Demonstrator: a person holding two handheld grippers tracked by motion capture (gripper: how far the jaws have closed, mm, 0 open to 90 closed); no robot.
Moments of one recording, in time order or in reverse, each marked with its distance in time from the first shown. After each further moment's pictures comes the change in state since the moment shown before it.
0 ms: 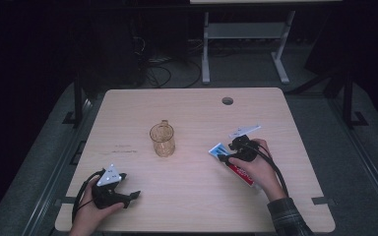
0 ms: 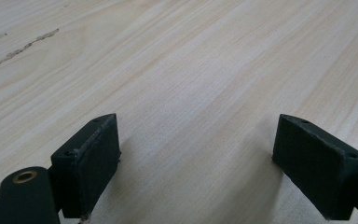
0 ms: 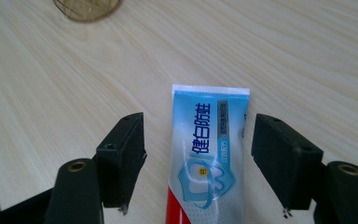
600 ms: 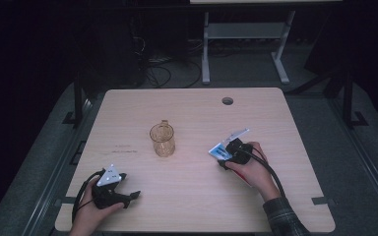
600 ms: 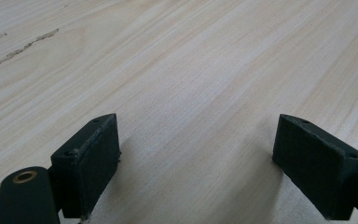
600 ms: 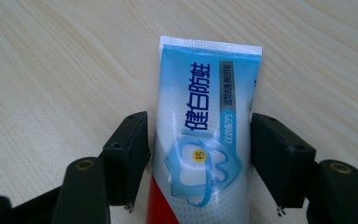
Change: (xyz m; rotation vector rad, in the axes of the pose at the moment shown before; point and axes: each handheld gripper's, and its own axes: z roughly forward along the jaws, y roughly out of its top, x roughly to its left) left arm 0.000 0.000 0.000 0.000 0.000 0.000; right arm 0.002 -0.006 0.025 0.141 -0.052 -0.052
